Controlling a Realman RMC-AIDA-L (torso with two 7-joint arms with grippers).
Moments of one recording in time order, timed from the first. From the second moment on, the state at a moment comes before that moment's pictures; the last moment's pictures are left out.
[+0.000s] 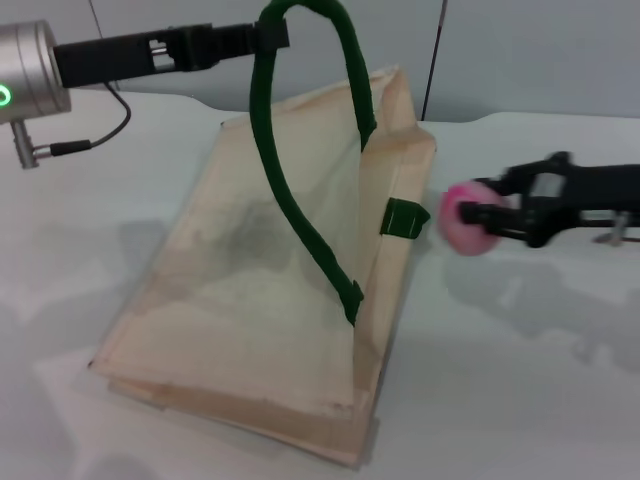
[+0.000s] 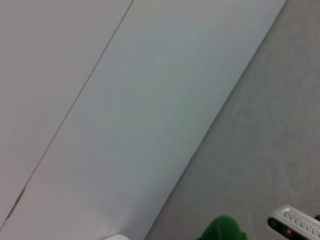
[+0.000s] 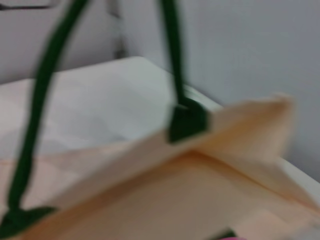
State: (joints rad) left arm -0.93 -1.88 2.86 -0.42 -0.55 1.83 -1.66; right arm 0.65 2.02 -0.97 -0.80 1.13 1.36 -1.59
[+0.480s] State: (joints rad) left arm -0.95 -1.88 2.86 -0.43 -0.58 1.85 -1.66; right arm 0.80 2.02 -1.19 -0.65 1.28 1.35 -1.66
